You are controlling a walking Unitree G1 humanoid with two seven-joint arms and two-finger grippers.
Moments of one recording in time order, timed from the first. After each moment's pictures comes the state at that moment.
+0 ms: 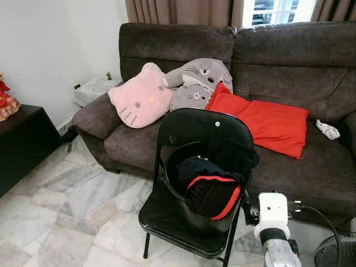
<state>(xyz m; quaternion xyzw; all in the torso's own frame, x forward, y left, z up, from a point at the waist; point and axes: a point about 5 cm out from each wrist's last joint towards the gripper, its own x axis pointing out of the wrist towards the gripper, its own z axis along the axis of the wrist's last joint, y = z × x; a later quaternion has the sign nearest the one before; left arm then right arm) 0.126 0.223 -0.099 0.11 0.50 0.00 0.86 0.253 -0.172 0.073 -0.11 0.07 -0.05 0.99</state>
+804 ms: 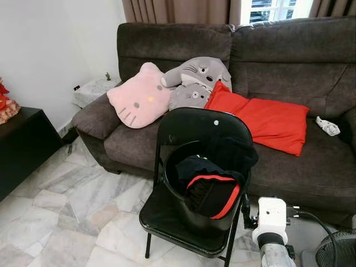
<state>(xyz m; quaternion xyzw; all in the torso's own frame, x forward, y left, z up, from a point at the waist) 0.128 0.223 -0.099 0.11 0.50 -0.02 0.86 0.252 -0.170 0.059 -0.08 0.09 -0.07 0.99</state>
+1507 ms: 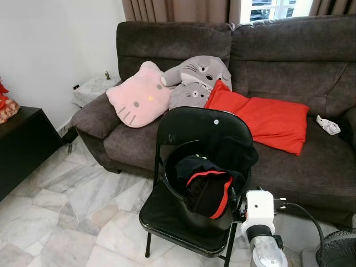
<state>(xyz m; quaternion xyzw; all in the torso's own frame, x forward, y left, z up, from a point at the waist) 0.128 0.223 -0.099 0.11 0.50 -0.02 0.86 0.259 -0.144 0.067 -0.08 0.06 0.00 1.00</state>
